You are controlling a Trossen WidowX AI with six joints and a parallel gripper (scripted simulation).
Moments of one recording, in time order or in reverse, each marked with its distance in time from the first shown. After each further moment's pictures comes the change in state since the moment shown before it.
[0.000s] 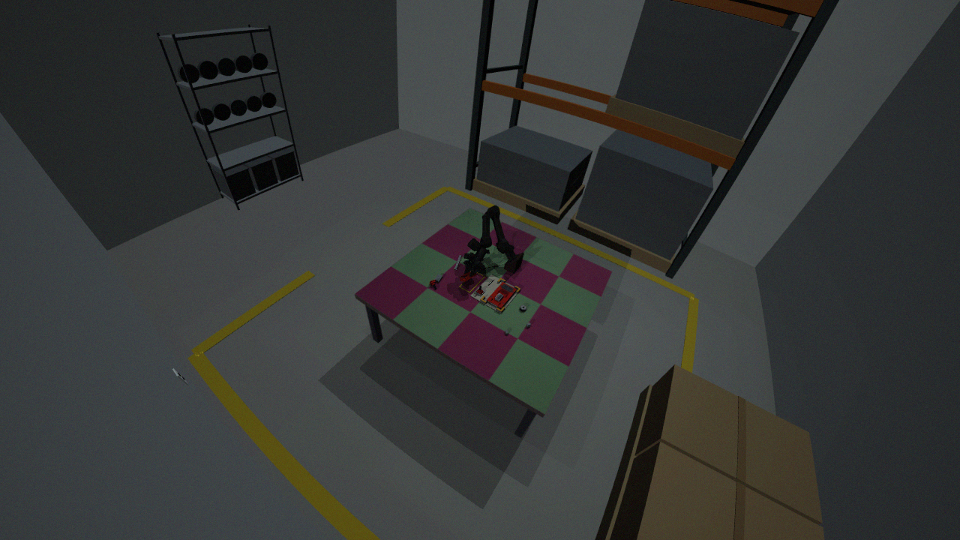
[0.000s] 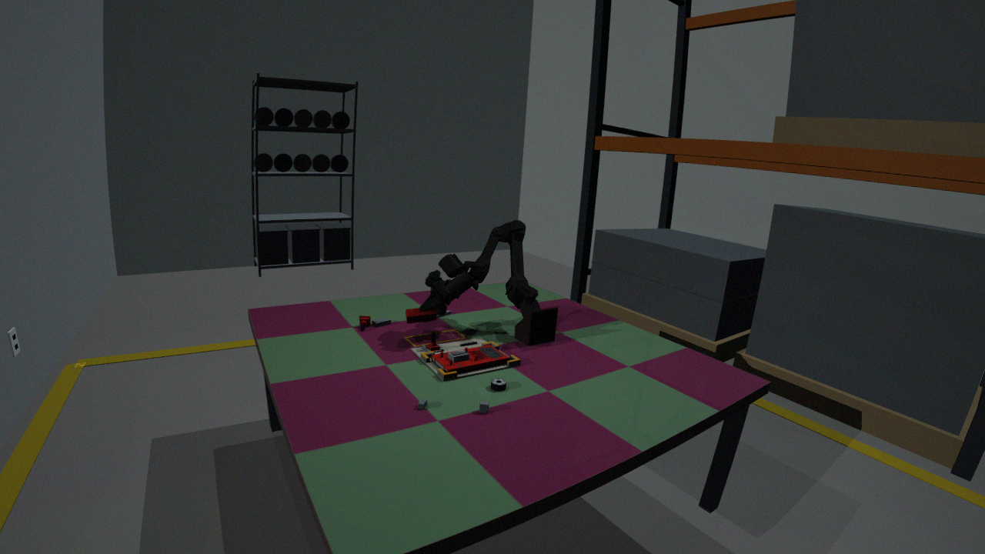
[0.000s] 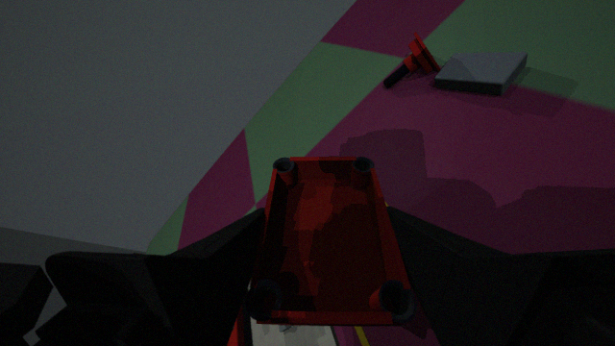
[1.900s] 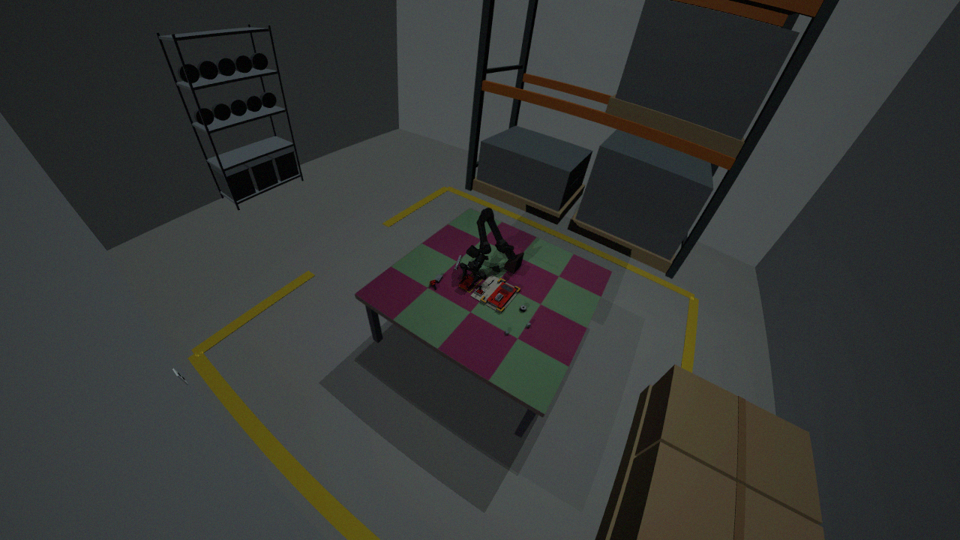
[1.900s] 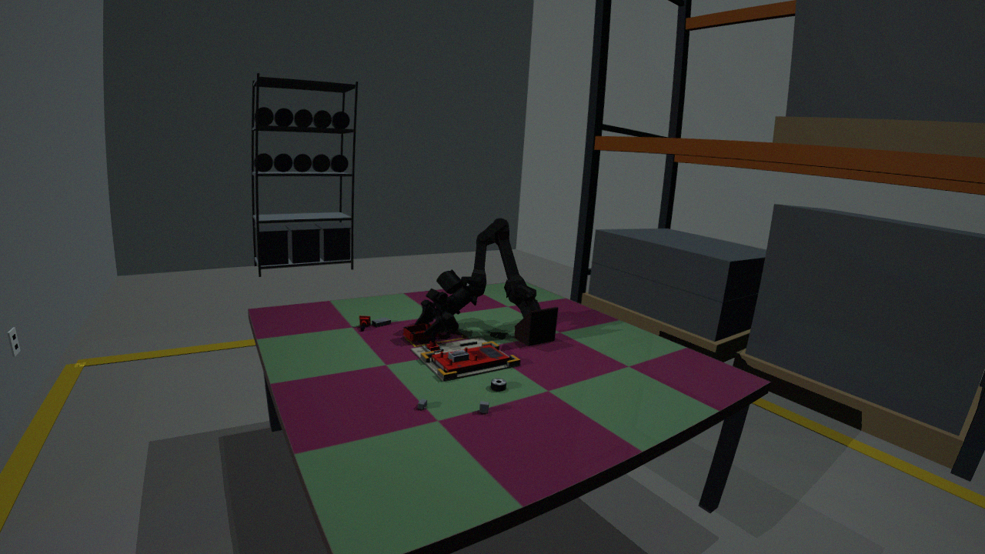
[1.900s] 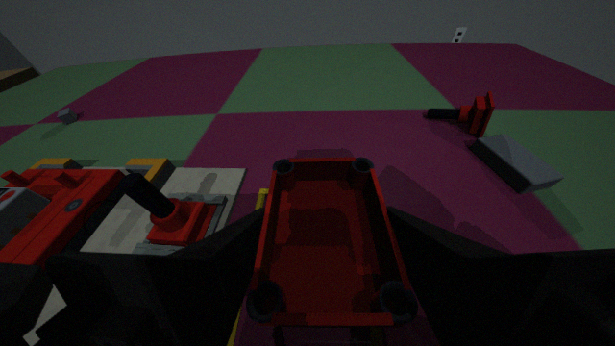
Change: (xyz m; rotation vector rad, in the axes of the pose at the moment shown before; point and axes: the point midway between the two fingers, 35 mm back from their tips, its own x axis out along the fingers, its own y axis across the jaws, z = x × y) arm 0.029 -0.033 -0.036 -0.766 0.022 0.004
